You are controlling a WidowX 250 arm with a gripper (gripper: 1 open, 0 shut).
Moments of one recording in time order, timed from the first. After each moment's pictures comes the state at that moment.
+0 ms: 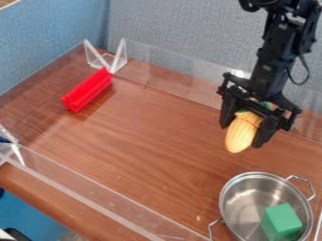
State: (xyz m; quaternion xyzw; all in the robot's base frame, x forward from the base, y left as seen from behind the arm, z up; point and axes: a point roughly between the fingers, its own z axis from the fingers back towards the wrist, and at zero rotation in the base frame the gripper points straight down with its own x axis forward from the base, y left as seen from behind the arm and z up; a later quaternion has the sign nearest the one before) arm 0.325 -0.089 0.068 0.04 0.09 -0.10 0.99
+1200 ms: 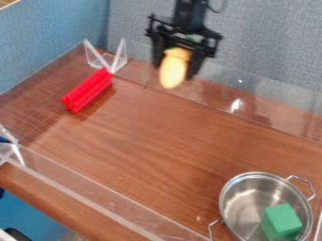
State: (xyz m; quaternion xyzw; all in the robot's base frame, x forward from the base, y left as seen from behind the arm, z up) arm 0.346 0.052 0.112 0.05 0.06 0.05 1.00
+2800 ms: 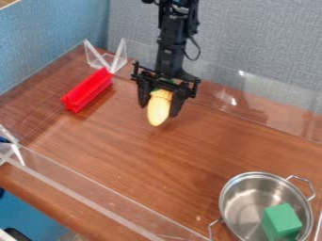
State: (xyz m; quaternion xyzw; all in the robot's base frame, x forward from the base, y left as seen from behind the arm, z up) arm 0.345 0.051 0.043 0.05 0.08 0.09 0.99
